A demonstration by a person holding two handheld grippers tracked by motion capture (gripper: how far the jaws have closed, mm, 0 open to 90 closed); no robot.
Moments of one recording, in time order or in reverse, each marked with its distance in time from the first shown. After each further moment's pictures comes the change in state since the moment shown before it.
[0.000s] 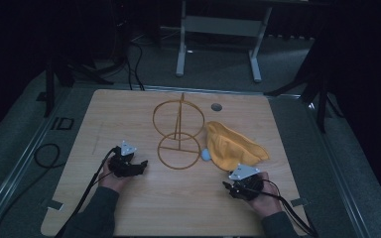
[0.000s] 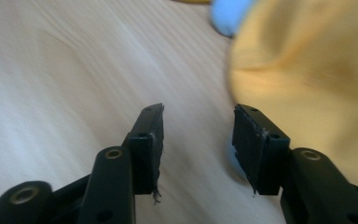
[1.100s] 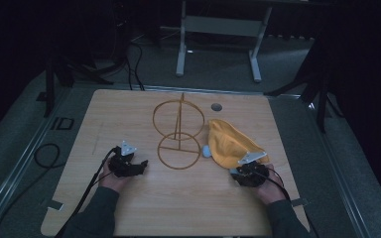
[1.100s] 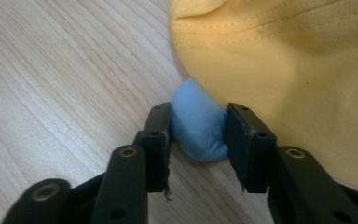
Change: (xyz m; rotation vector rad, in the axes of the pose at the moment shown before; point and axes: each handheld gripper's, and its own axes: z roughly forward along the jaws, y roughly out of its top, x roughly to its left) left arm 0.000 0.000 0.001 -0.006 0.001 -0.004; right arm -0.051 -0.014 0.027 0.096 0.070 0.180
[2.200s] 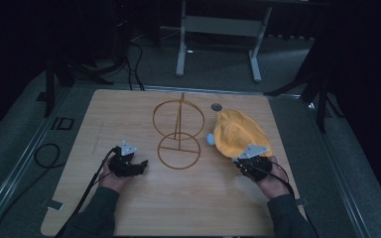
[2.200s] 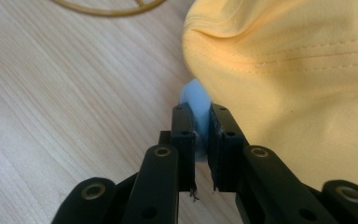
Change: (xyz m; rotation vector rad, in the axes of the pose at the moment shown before) left arm 0.000 0.000 0.000 0.001 -0.002 -0.001; right arm 0.007 0.030 -0.038 -0.078 -0.123 -0.105
